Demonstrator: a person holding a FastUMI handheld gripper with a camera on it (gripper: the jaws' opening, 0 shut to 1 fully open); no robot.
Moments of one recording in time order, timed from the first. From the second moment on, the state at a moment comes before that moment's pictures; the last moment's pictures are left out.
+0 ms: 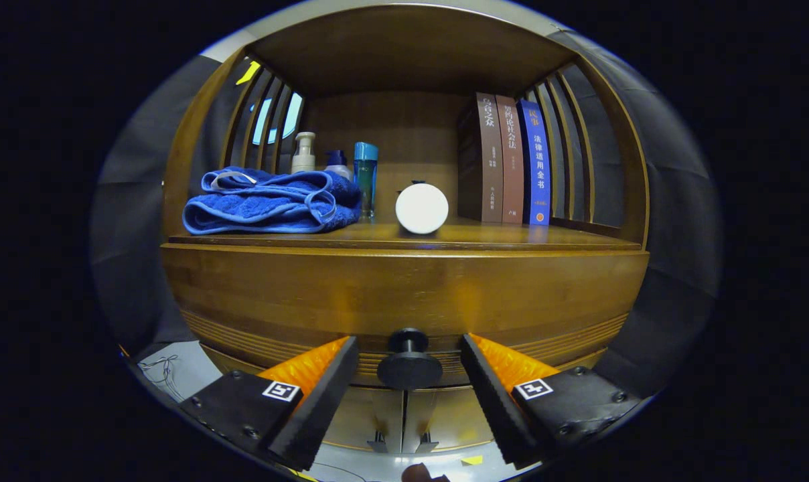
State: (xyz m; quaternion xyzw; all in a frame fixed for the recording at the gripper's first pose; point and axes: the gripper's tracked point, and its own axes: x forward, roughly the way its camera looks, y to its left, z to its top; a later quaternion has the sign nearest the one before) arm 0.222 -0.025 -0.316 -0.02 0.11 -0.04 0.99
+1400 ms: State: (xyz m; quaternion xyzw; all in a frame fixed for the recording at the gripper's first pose) arm 0.104 -0.014 -0.086 0.01 0.02 -0.01 1.00
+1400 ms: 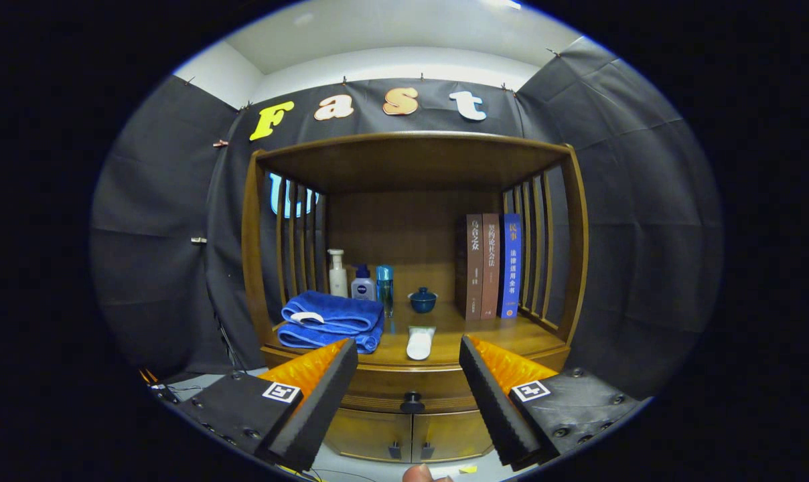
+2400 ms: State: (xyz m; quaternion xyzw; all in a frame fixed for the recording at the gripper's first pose) arm 0.077 -0.002 -0.037 0.00 -0.02 0.00 1.00
